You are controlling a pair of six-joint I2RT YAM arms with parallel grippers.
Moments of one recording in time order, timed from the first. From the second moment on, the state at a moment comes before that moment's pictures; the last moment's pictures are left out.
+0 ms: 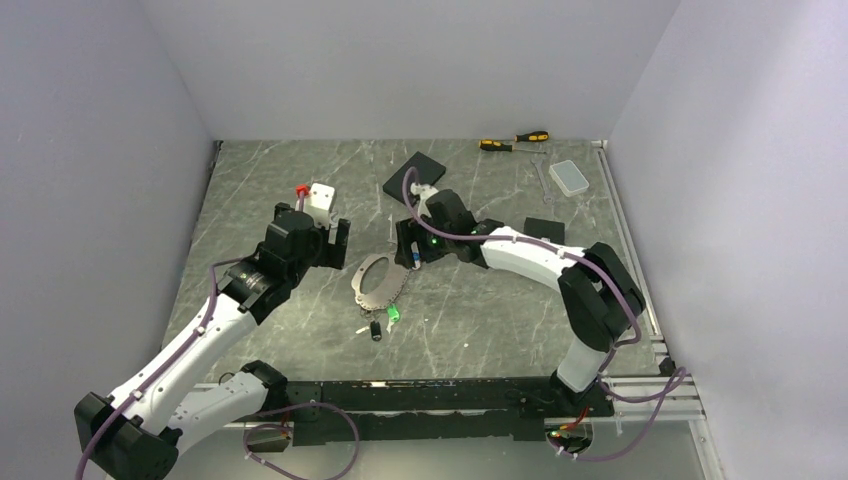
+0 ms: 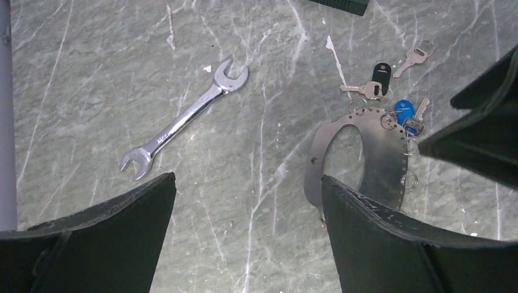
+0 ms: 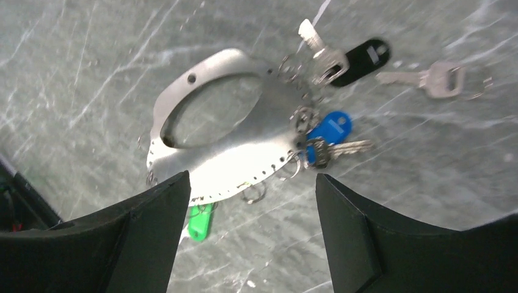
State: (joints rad) left arm -0.54 0.92 0.85 -0.43 -0.34 -0.07; right arm 0.71 1.71 1.14 -0.15 -0.17 0.34
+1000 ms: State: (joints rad) left arm -0.54 0.93 0.85 -0.43 -0.34 -0.07; right arm 0.80 1.83 1.09 -0.14 -0.24 0.30
